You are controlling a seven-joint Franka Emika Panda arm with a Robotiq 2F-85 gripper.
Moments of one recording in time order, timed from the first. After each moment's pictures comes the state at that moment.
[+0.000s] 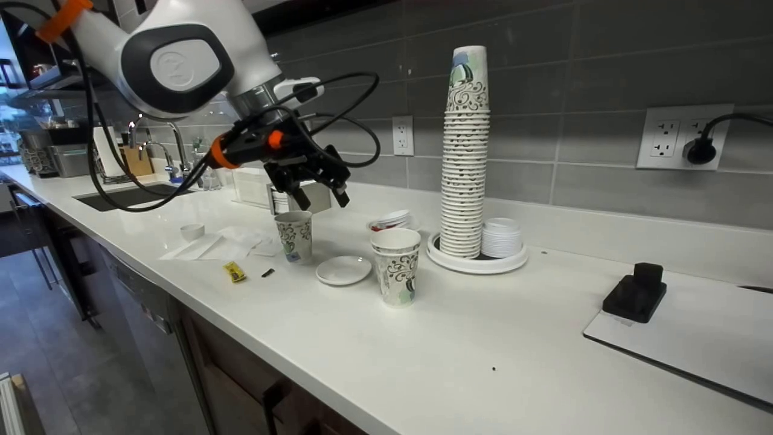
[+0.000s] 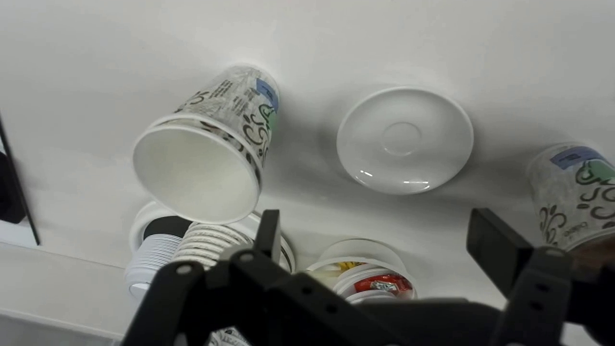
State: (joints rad) arm -0.08 -0.27 -0.25 -2.56 -0.14 2.73 -0.37
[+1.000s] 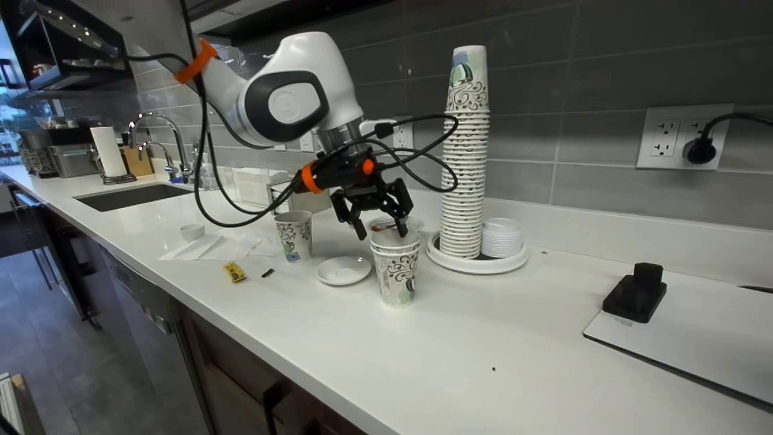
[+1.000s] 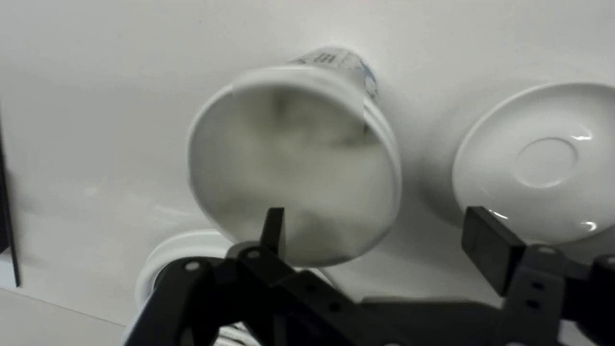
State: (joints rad) arm -0.15 0.15 -0.23 -2.21 -0.10 2.66 -0.48
